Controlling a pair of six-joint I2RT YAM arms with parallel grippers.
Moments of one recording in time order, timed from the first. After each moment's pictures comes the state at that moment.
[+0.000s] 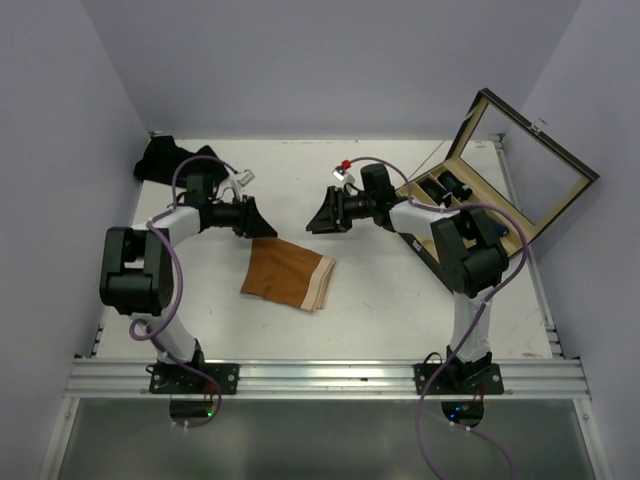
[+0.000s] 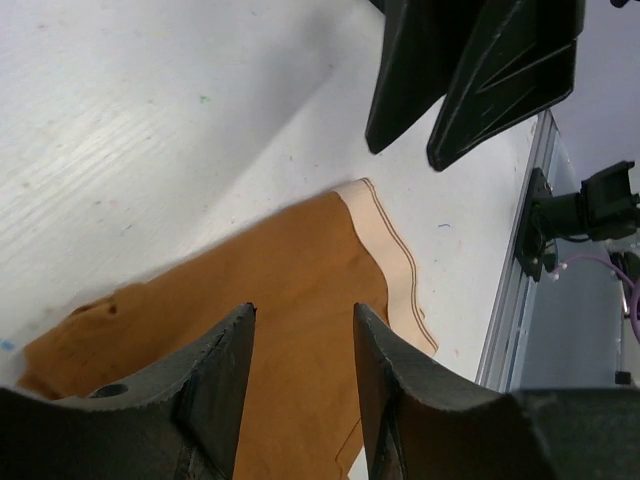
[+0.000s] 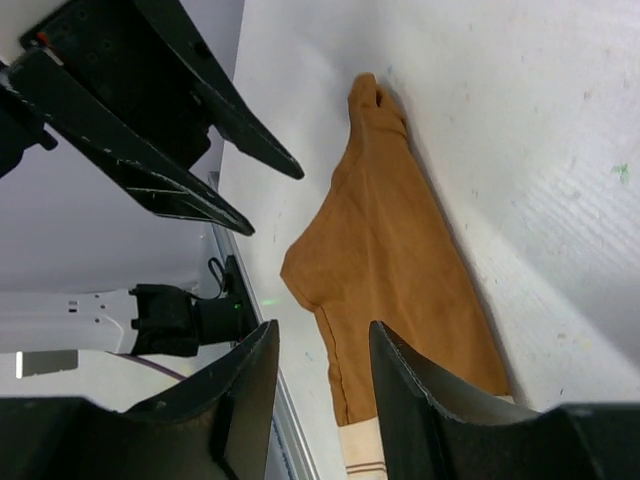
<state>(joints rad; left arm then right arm) -0.01 1.76 1.02 -0.24 1.10 0.09 0.45 2.01 1.26 0.14 -0.90 0.70</state>
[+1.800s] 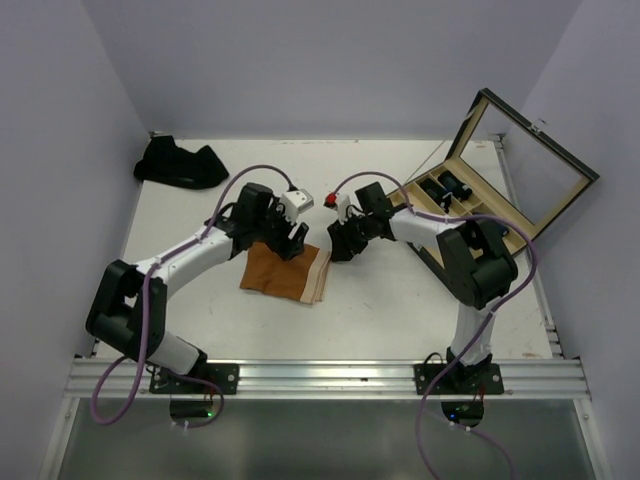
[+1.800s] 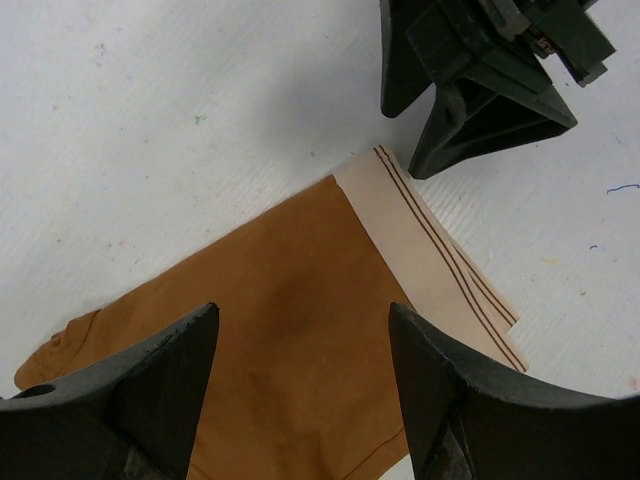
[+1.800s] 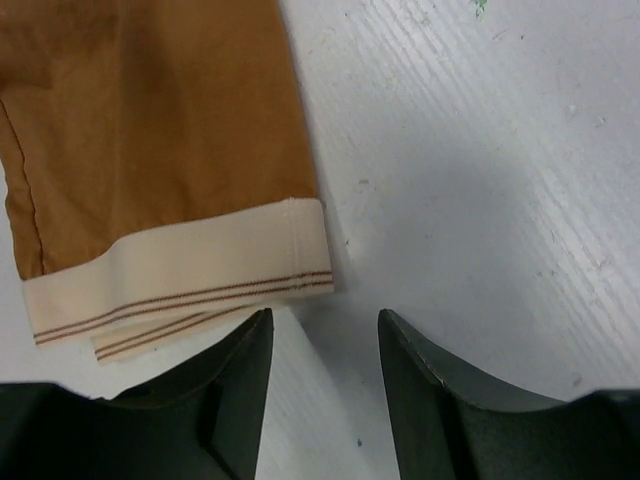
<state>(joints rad) -0.48 1.50 0.96 -0.24 0.36 0.22 0.50 1.90 1.16 -0.26 -0.54 -0.19</state>
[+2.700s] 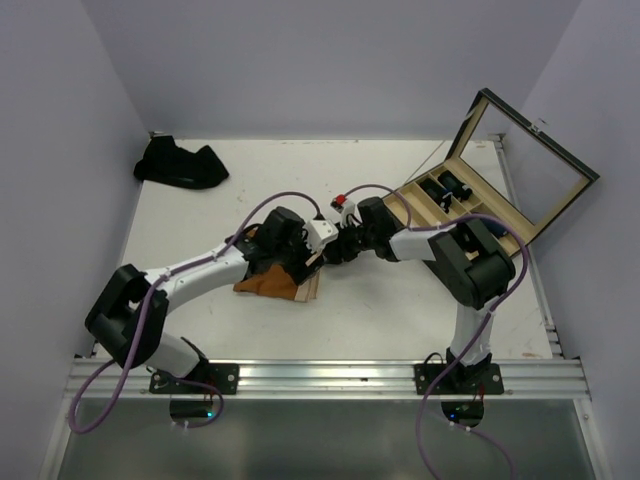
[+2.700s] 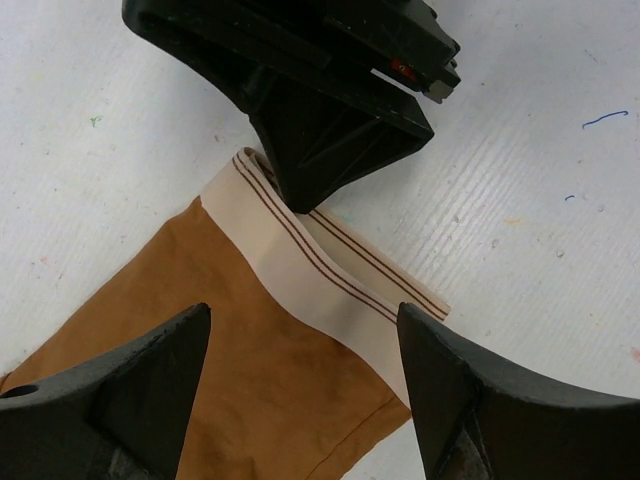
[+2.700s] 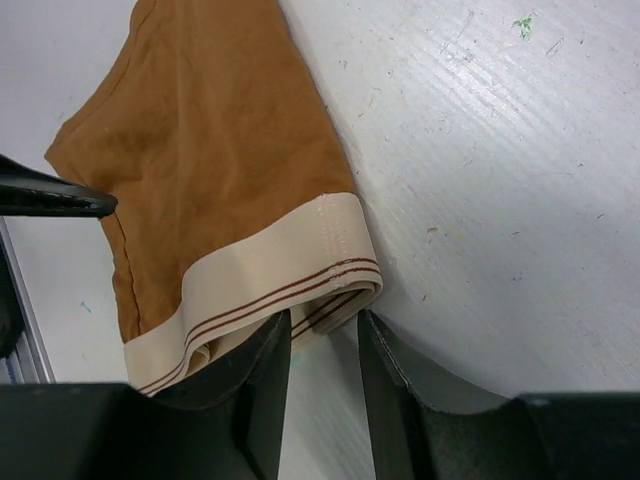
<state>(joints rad) -0.68 1.46 0.88 -0.24 0.19 0.27 0.53 1.92 0.96 0.22 -0.62 0.24</state>
